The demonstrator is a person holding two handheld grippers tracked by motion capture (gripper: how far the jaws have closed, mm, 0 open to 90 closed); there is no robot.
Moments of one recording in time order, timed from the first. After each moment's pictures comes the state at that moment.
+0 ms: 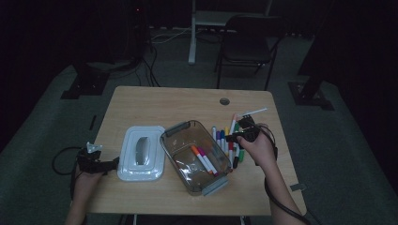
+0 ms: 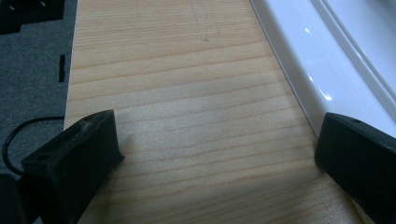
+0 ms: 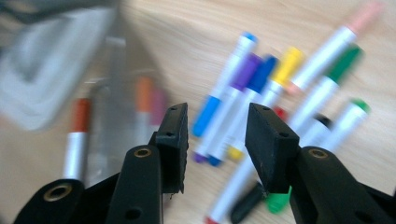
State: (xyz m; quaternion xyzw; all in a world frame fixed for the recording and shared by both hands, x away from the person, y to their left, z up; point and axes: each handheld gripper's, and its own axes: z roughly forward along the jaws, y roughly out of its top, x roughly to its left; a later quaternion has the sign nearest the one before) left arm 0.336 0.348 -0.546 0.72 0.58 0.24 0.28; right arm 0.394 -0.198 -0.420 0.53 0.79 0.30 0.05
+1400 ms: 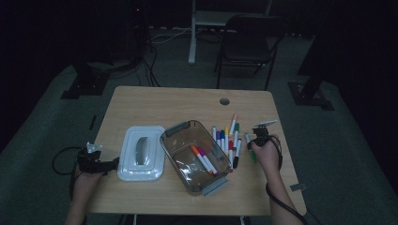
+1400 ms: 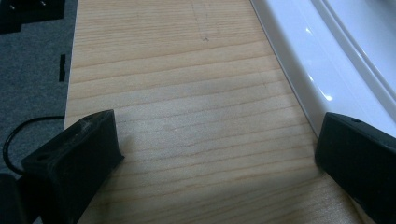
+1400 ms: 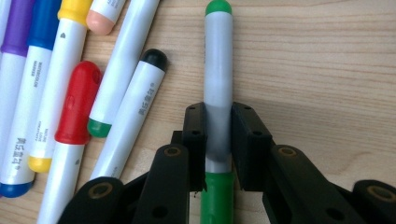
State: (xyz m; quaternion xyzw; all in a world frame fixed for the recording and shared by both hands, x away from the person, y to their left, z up) left arm 0.335 0.348 -0.546 0.72 0.58 0.24 0.28; right arm 0.428 -0.259 -0.512 0.66 0.72 0.20 0.07
